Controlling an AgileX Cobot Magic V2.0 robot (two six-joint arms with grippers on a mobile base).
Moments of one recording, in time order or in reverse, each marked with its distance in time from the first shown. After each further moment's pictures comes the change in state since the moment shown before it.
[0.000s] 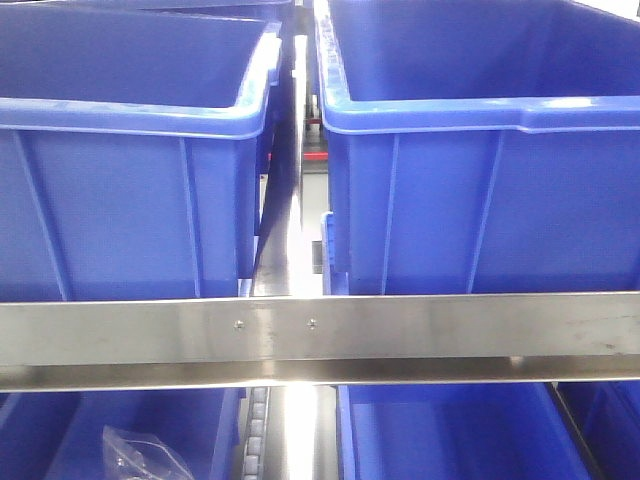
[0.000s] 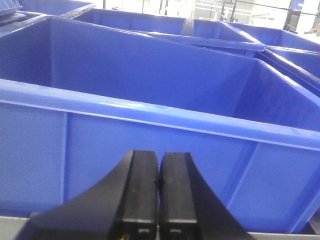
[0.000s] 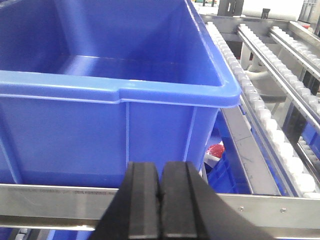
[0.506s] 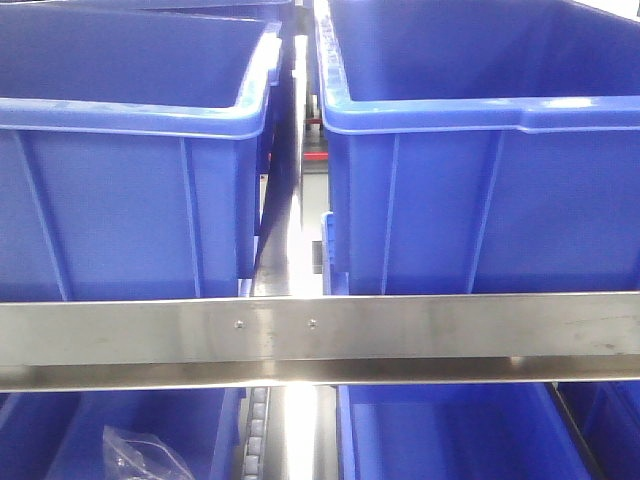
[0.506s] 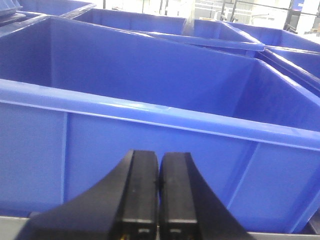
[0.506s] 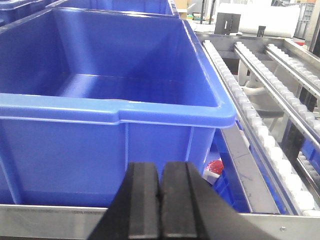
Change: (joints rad) left arm 0.000 0.000 0.000 0.000 0.000 0.000; right arm 0.000 0.000 0.000 0.006 -0.062 0.000
